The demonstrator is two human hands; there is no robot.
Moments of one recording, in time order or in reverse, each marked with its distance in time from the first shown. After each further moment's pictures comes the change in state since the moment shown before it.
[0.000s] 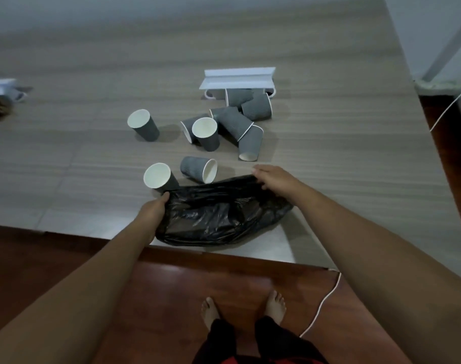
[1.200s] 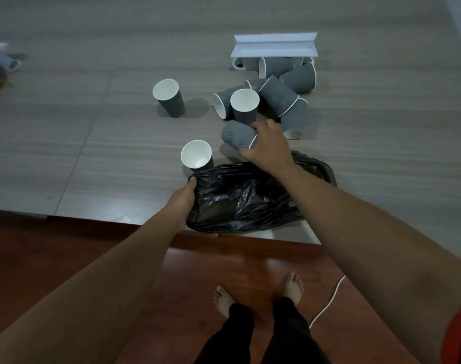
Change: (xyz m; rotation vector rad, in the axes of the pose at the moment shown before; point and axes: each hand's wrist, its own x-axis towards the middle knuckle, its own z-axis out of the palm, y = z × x) left_hand 0.052 -0.021 -0.043 -0.090 -0.179 -0.070; right_hand 0.071 -0.076 0.125 -0.443 0.555 -0.387
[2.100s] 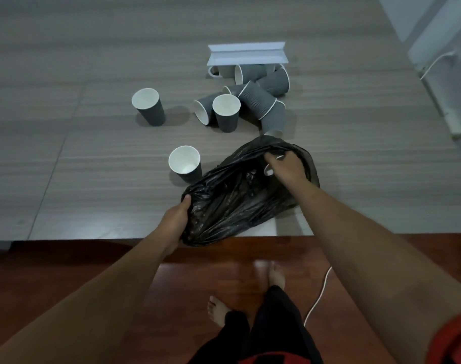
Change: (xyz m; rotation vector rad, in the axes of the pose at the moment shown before) left_hand -0.005 -0.027 -0.017 0.090 -0.143 -0.019; right_hand -0.052 0.050 -0.013 0.441 0.013 0.615
